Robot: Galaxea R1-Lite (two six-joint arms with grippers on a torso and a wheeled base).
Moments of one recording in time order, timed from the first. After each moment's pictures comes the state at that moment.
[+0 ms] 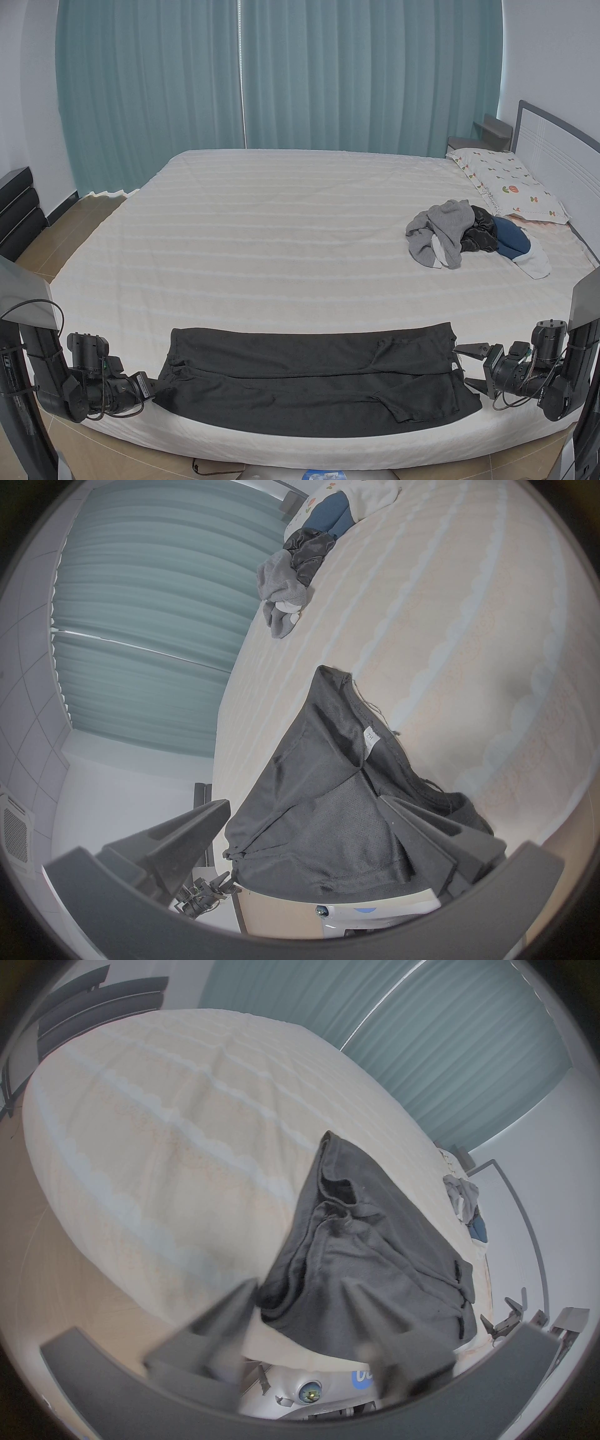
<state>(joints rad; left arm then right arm) 0.11 2.20 -0.21 -1.11 -0.34 -0.45 -0.02 2.18 -0.07 -1.55 0.46 0.97</state>
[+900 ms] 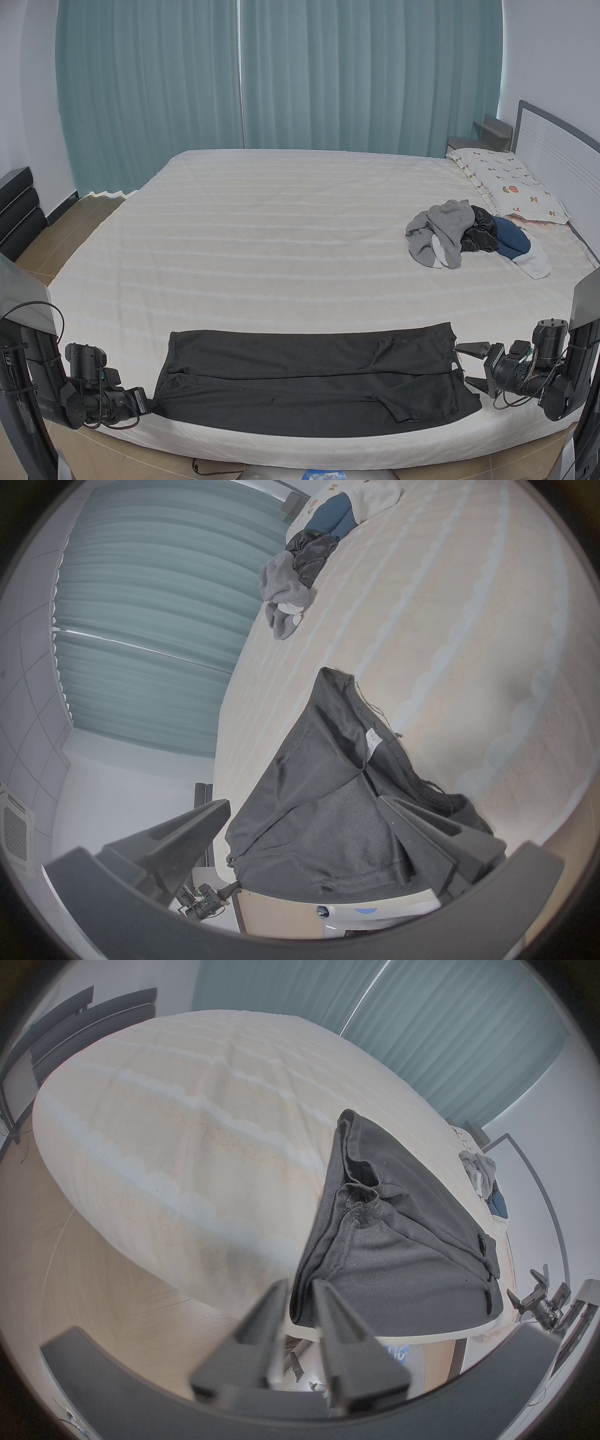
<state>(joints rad) 0.13 2.21 -0.15 -1.11 -0.29 -0.32 -0.02 2.17 -0.07 -1.55 0.46 0.96</state>
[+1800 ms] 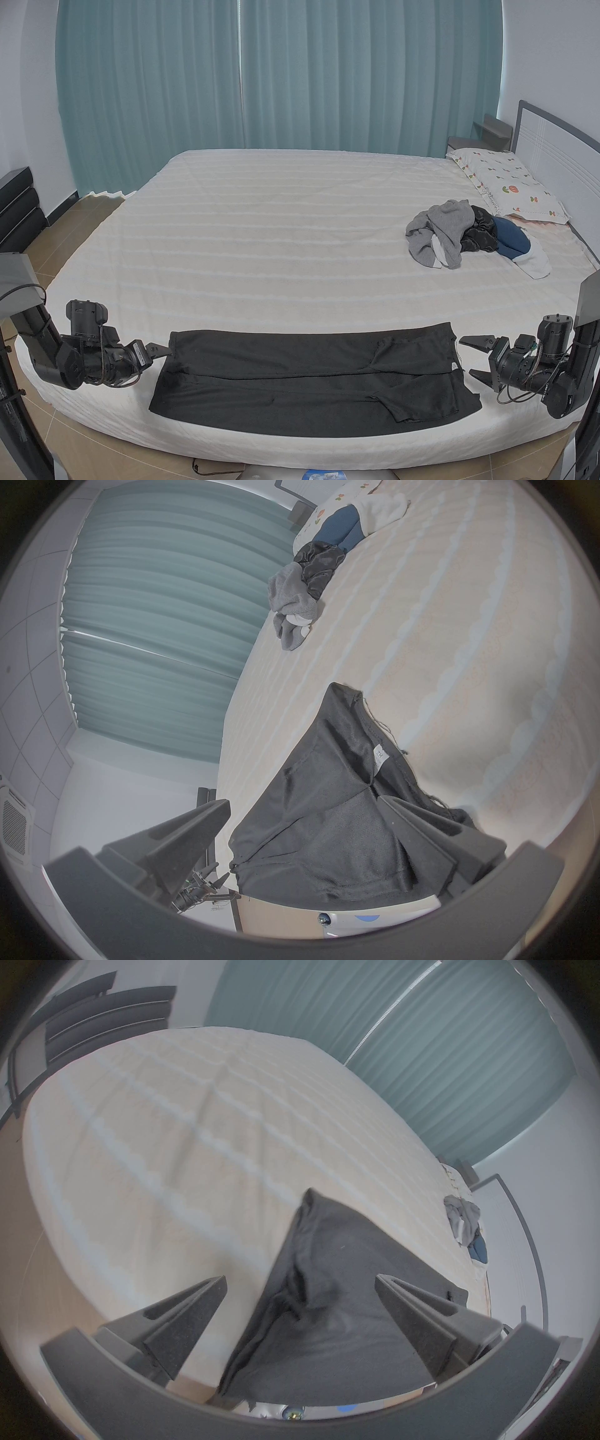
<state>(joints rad) 0.08 2.07 -0.48 -0.78 -0.29 -0.49 -0.04 2.14 -0.08 -1.55 0.46 0.96</state>
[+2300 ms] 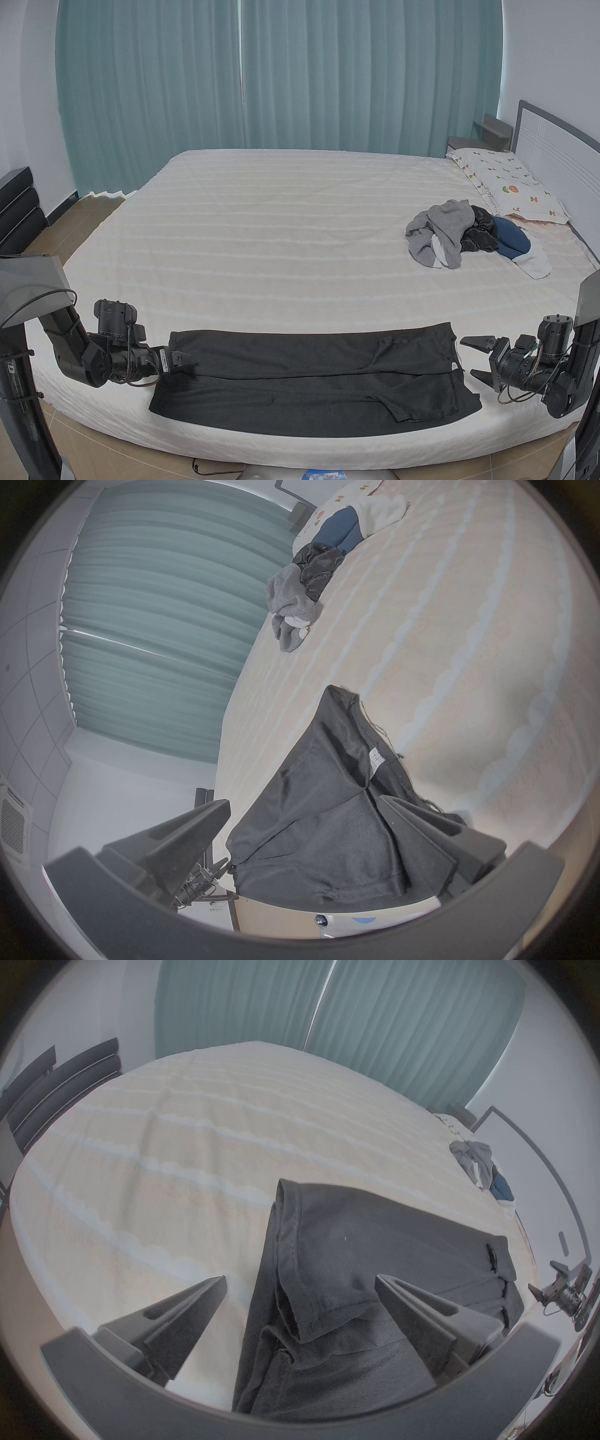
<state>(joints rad) -0.02 2.19 -0.56 -0.78 -0.17 -0.25 -0.05 2.15 -0.08 -1.55 0.46 0.94</state>
